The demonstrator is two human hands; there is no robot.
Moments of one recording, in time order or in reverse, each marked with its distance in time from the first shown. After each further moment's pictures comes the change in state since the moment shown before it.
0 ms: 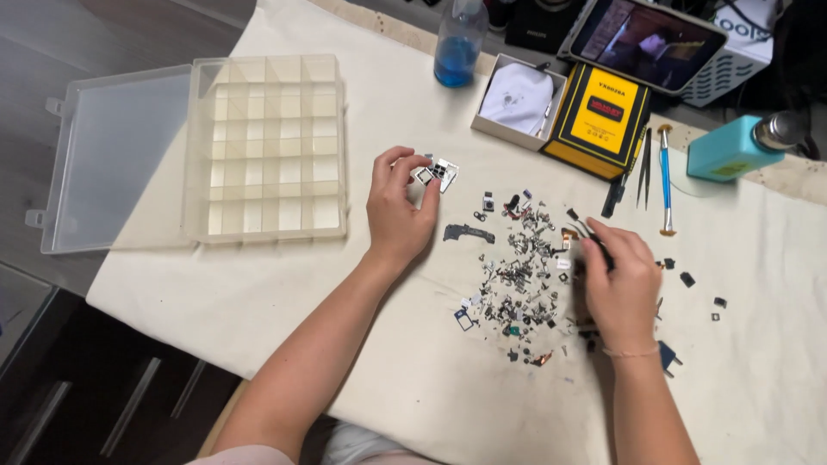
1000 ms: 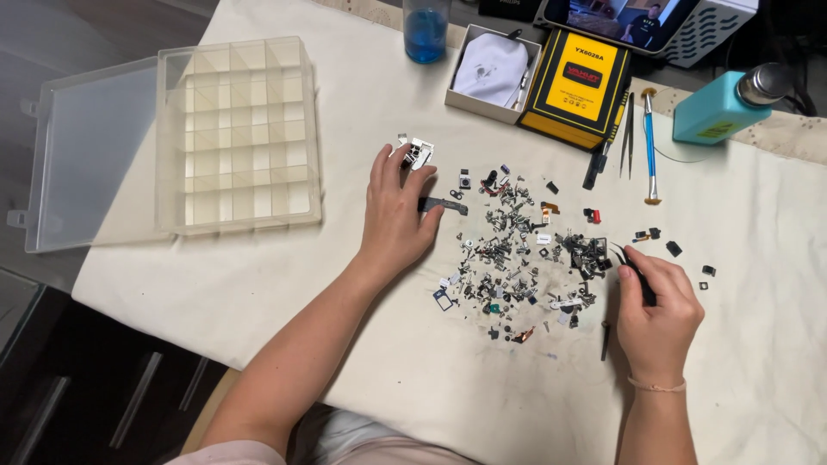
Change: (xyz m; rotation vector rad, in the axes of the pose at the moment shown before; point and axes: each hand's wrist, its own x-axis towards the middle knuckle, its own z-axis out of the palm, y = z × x) left_hand -0.033 0.002 0.008 0.305 -0.367 0.223; right_hand -0.072 0.036 -0.049 0.052 0.123 0.080
